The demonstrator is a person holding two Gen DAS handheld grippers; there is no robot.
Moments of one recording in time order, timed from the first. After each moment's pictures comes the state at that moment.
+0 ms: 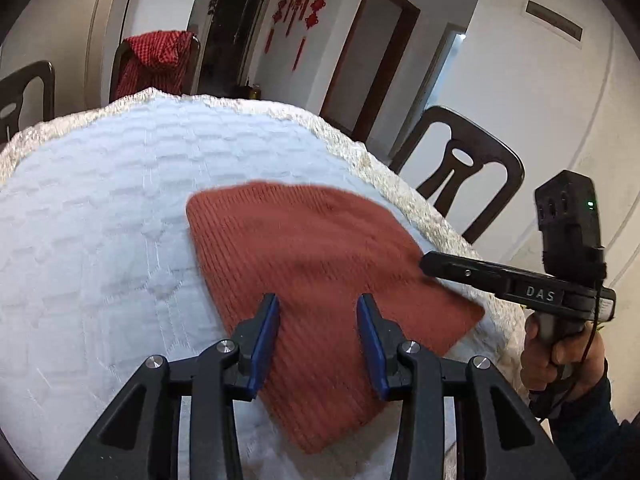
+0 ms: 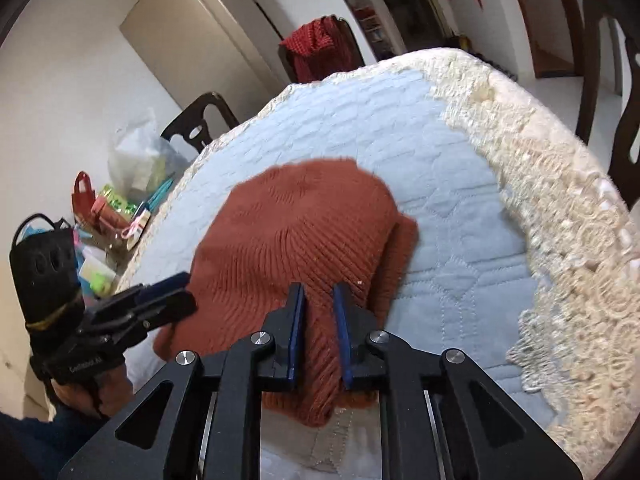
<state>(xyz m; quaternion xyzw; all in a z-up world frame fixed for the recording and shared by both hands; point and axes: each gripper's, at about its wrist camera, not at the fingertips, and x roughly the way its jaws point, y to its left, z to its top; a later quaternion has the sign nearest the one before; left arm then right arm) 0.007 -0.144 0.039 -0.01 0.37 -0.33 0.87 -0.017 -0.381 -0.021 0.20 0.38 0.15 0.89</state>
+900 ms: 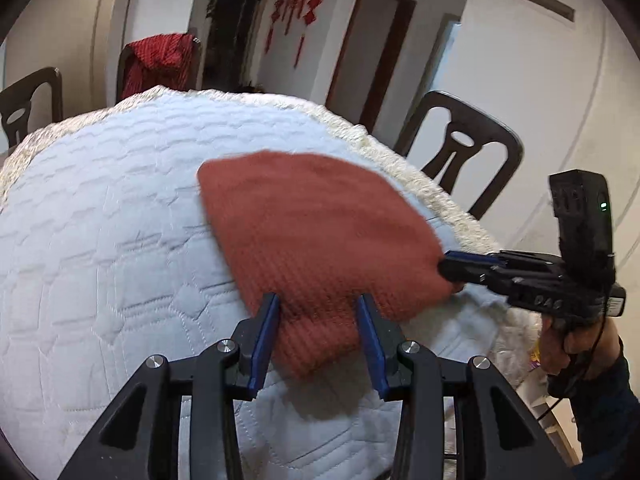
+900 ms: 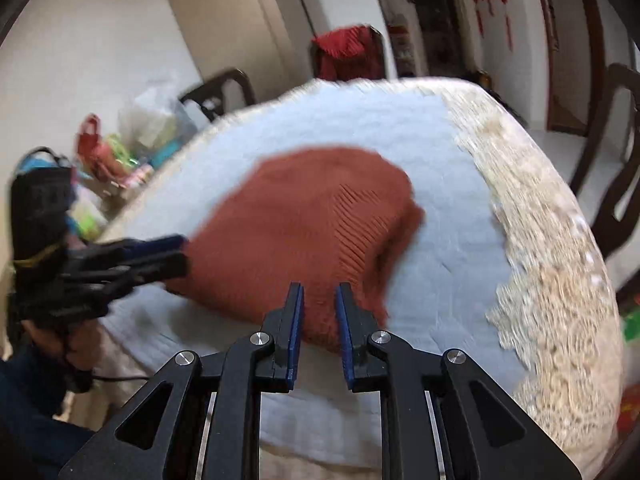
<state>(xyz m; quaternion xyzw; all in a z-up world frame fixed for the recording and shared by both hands) -0.028 -0.135 0.021 0.01 0.37 -0.32 0.87 -0.052 -0.362 -0.036 0.11 0.40 0.14 0.90</state>
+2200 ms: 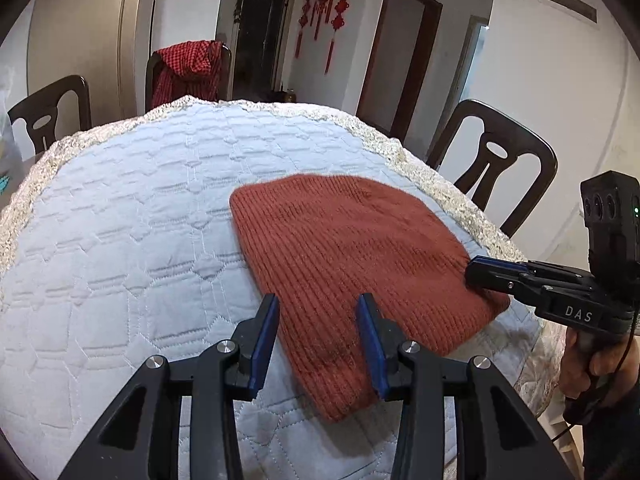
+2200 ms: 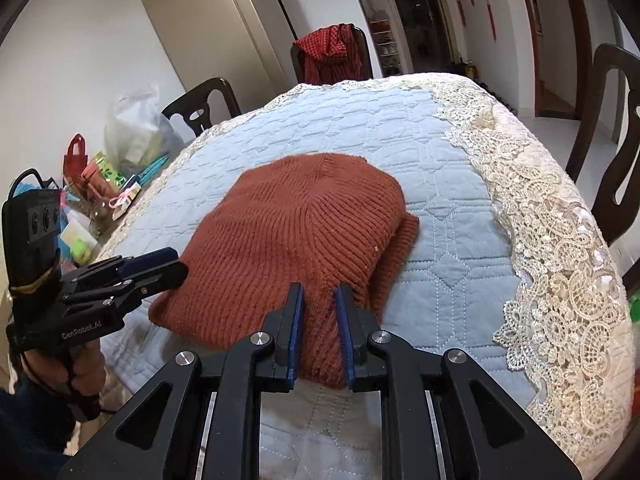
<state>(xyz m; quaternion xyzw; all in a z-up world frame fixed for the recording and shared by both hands) -0.012 -0.138 0.035 0.02 0.36 -0.26 0.89 -0.042 -0.360 -0.021 0.14 0.38 0.14 0.90</state>
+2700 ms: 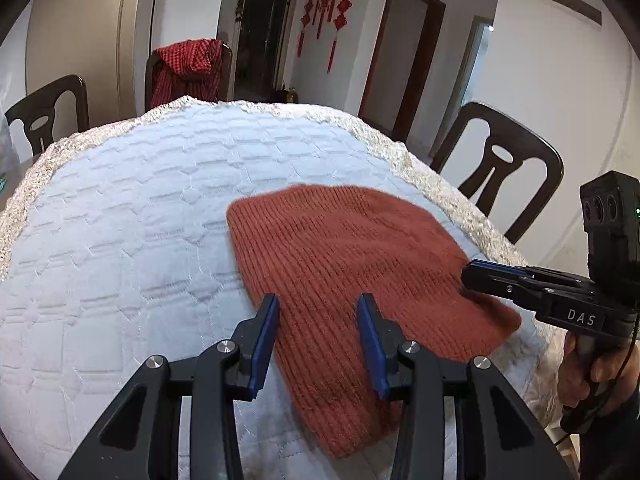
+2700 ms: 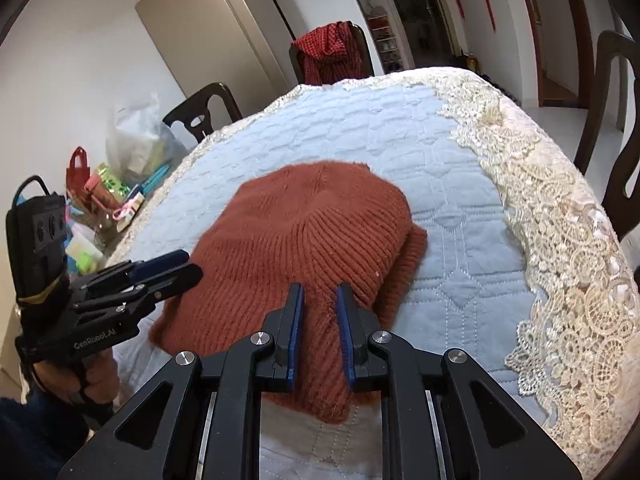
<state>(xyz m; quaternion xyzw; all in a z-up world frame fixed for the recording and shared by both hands) 0.007 -0.146 0.037 0.02 0.36 -0.26 0.90 -0.024 -0.364 -0.022 0.16 0.38 0.15 0.90</state>
